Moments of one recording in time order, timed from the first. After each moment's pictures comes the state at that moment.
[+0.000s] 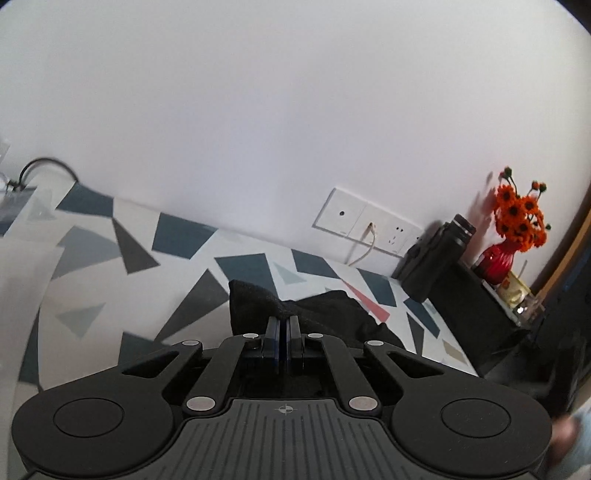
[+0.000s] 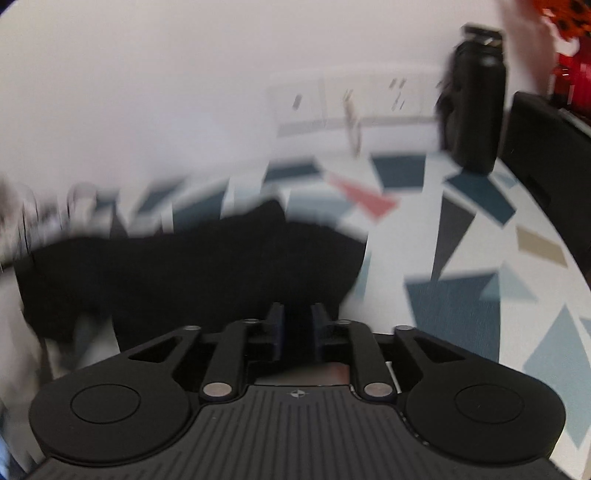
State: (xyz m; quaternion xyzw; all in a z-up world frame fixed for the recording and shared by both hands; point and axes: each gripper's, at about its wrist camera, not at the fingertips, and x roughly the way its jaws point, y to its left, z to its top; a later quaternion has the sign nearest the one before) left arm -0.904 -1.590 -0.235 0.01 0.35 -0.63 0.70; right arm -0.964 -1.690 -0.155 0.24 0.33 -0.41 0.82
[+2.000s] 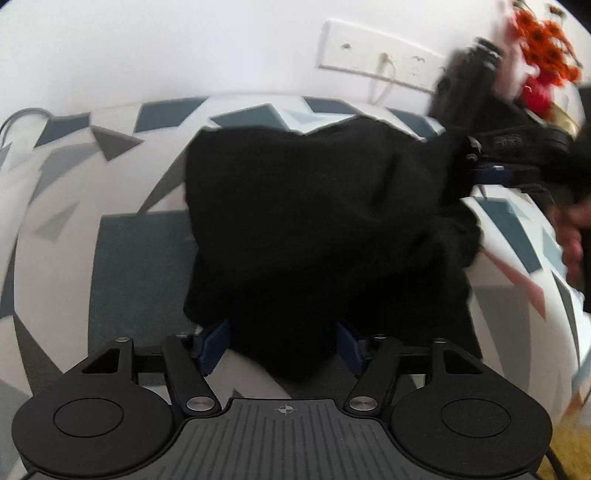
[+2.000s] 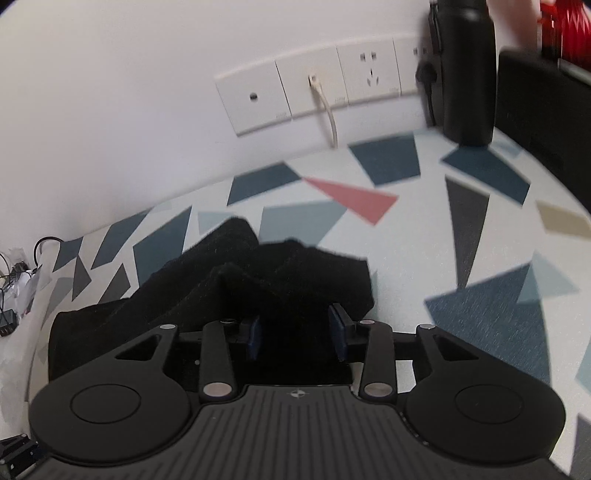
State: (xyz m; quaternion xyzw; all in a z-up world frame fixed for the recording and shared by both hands) left arm -0.957 -1.618 -0.331 0.23 0.38 -0.59 0.67; right arm -0.935 -1.747 -0.179 0.29 0.27 -0.45 0.80
